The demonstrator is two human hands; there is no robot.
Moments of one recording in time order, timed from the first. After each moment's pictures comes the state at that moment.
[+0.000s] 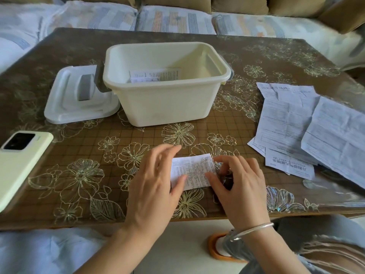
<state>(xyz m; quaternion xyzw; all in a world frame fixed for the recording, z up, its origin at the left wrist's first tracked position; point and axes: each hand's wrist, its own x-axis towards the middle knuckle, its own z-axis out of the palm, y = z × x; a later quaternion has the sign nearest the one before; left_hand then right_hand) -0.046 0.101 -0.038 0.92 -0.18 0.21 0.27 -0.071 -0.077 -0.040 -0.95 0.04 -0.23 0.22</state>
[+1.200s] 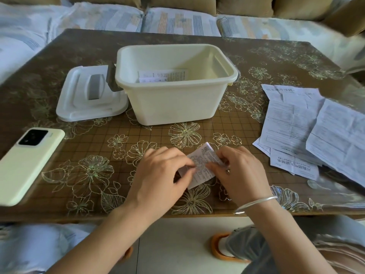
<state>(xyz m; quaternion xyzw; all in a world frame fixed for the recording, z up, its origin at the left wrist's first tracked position) -0.030 0.115 -0.020 0.92 -0.27 0.12 0.28 -0.047 -0.072 -0.008 -0.97 0.00 -0.11 0.21</state>
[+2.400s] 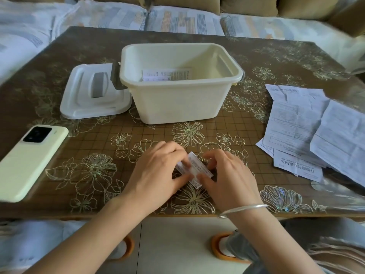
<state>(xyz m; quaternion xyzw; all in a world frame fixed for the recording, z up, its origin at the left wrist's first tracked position) -0.021 0.124 -0.014 0.93 -0.27 0.06 0.25 -0.057 -0.043 -0.001 -0.98 0.02 -0.03 0.18</state>
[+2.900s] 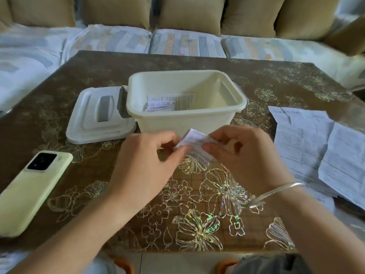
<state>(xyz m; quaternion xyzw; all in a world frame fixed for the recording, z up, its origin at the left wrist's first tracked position) 0.007 0.136 0.061 0.87 -0.23 0.17 0.40 -0.002 -0.056 0.073 -0.91 -0.09 -0.15 0.36</state>
